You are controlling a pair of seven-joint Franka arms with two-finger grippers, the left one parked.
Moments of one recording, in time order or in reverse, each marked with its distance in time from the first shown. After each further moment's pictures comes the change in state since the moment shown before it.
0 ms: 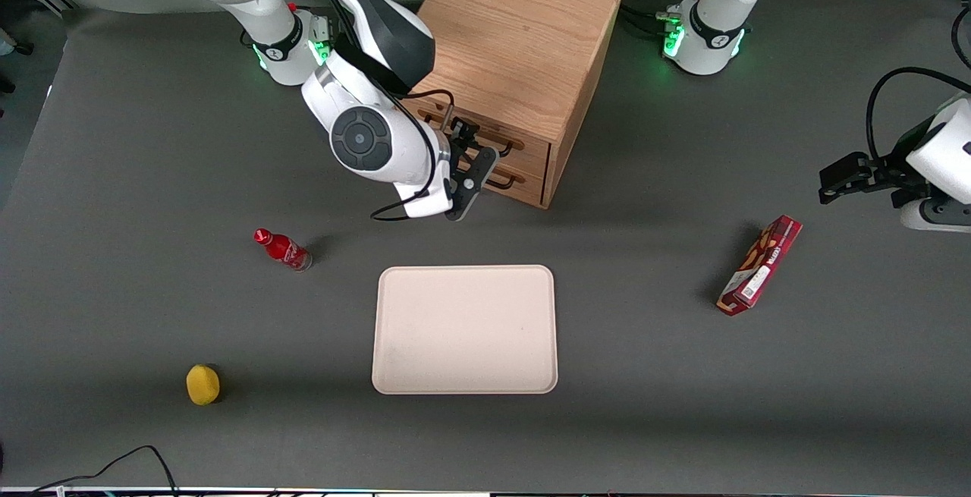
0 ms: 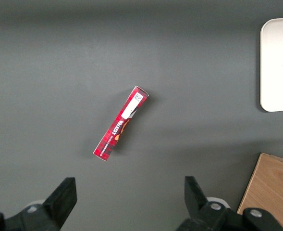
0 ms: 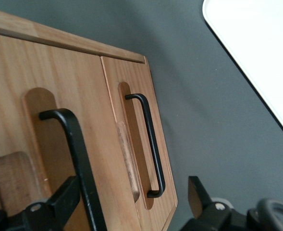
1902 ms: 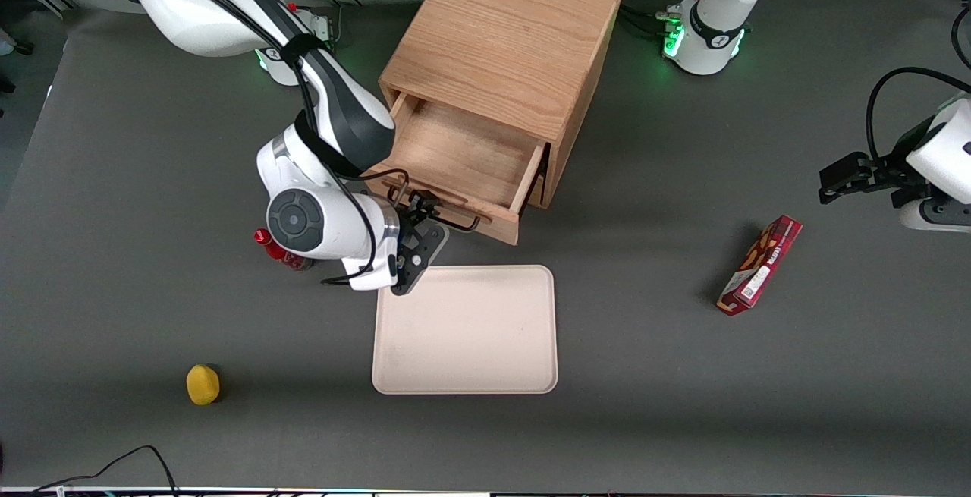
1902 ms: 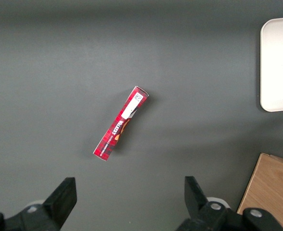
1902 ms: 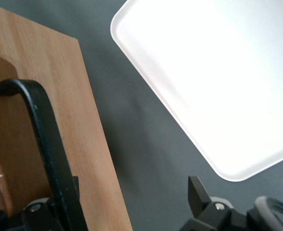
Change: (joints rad) arm -0.026 0.136 -0.165 0.167 -0.036 0.007 -0.122
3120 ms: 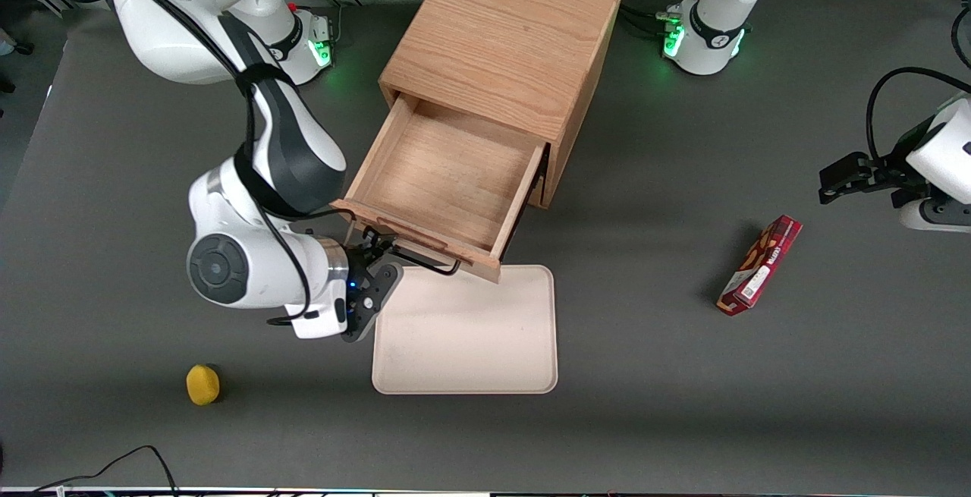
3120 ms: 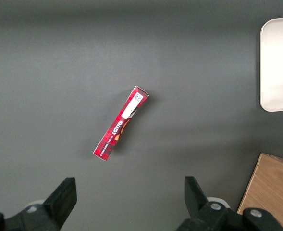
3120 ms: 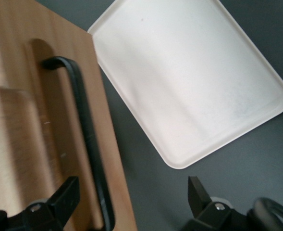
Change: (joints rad) arm -0.002 0.129 -0.104 0.381 0.000 -0.231 -0.120
